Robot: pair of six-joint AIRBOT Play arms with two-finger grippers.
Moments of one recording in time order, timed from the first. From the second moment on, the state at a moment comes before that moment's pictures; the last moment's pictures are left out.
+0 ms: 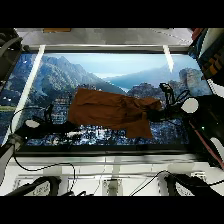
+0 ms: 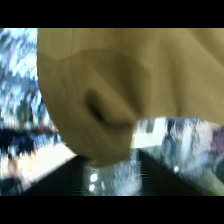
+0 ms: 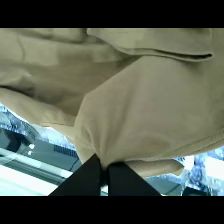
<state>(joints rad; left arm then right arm) 0.16 -1.26 0.53 0.78 -0.77 -1.00 0.15 -1.06 0.96 -1.21 1.15 1.53</state>
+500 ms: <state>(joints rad) 0.22 -1.22 0.68 0.64 -0.82 -0.90 0.15 -1.05 1.02 -1.23 1.08 1.52</state>
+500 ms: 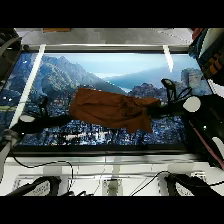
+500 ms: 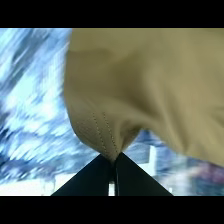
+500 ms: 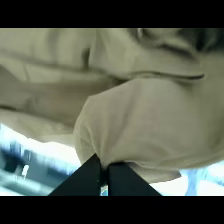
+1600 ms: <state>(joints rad) 0.47 -0.30 1.15 0.64 -0.50 -0.89 0.15 -0.66 1.72 -1.24 1.15 1.52</state>
